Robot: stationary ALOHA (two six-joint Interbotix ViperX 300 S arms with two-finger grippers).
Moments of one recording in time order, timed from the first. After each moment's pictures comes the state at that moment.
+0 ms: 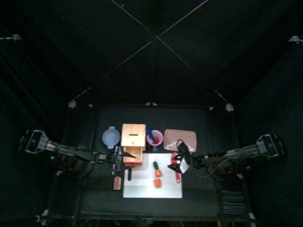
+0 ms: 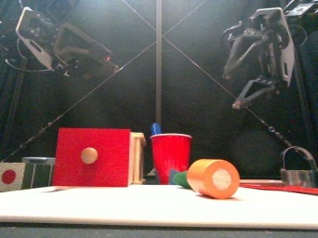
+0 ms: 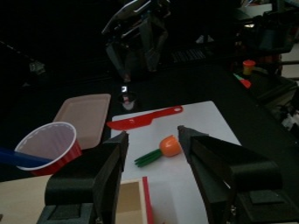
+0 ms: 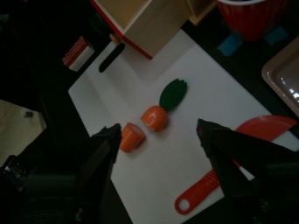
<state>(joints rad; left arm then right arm) -0.13 -0.41 1.11 -0.17 -0.59 0.27 0.15 -0.44 0.90 -0.67 0.31 1.55</state>
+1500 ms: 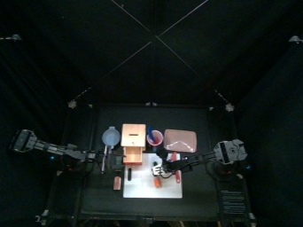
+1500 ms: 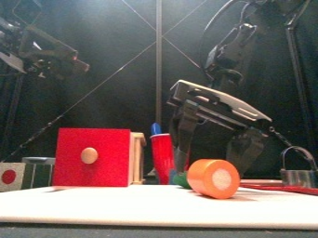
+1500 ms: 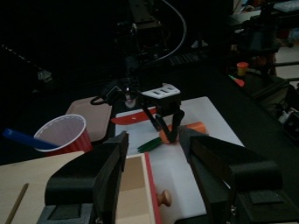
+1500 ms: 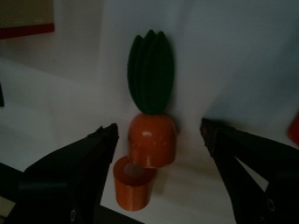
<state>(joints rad) -0.13 -0.63 1.29 -0.13 -0.58 0.29 0.11 0.20 0.45 -0.12 0.54 1.54</state>
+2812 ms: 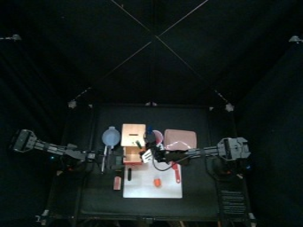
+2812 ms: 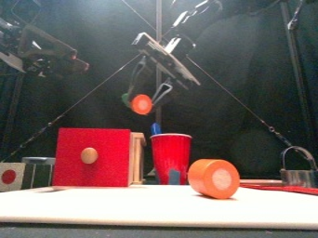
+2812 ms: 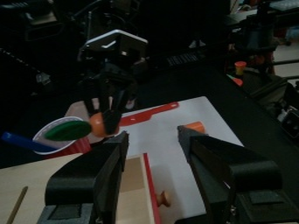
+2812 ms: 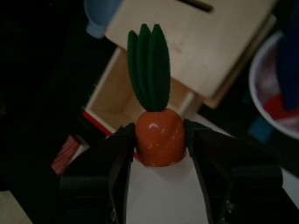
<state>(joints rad) -0.13 -0.63 1.29 -0.13 -0.58 0.29 0.00 0.23 0.16 -0.68 0.47 1.51</state>
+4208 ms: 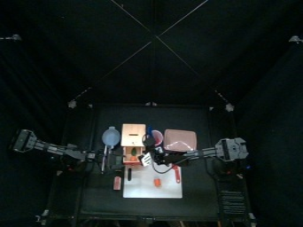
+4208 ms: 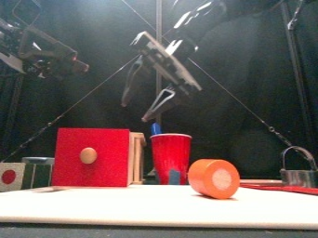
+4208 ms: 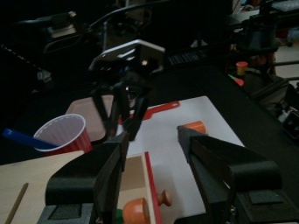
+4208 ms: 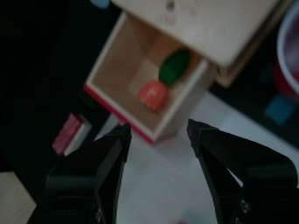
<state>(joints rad) -0.13 -0.63 1.29 -0.14 -0.58 0.28 0.17 0.06 0.34 -0.43 0.65 1.51</state>
